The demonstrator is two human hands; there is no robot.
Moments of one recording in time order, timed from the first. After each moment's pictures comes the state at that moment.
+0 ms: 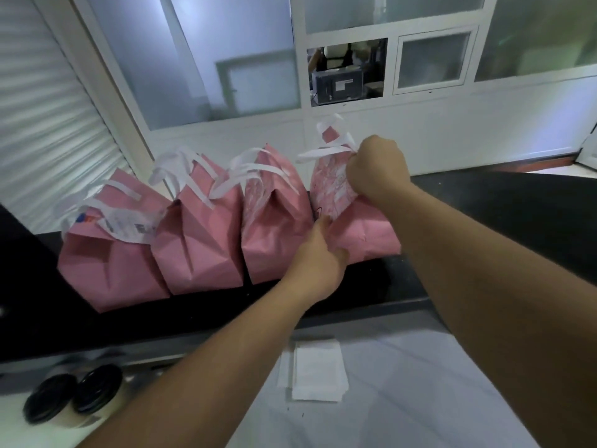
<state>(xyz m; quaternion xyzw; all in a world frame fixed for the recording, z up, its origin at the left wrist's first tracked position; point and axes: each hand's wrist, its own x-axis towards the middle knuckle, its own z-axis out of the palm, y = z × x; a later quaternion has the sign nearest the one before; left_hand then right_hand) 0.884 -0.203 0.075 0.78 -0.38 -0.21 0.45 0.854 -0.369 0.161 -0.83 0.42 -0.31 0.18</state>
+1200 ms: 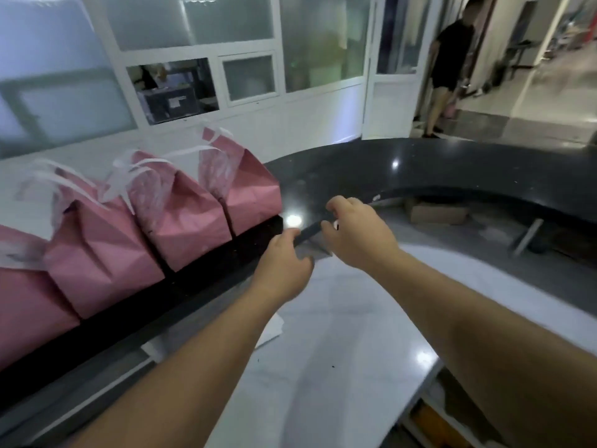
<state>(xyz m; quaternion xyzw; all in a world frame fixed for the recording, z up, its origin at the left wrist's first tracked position) 0.793 -0.102 0.055 0.70 -0.60 -0.23 0.30 0.640 -0.156 0.088 -0.78 0.56 -0.25 0.09</state>
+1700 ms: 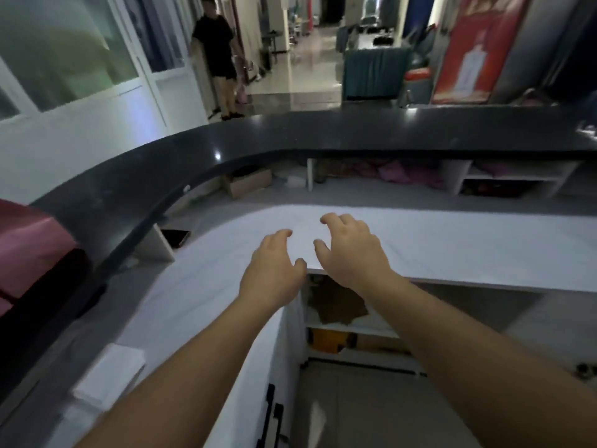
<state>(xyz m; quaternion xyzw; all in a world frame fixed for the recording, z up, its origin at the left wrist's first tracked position) 0.561 -0.004 0.023 0.49 -0.82 -0.22 0.19 0.417 0.059 0.030 -0.54 0.80 -0.25 0.00</state>
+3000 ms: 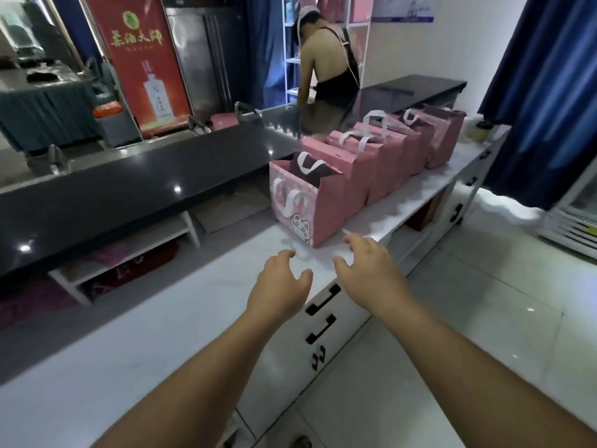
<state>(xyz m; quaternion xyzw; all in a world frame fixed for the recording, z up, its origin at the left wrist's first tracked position) -0.207 0.386 -0.017 0.09 -0.93 -0.35 0.02 -0.229 0.564 0.008 -0.06 0.96 -0.28 -0.05</state>
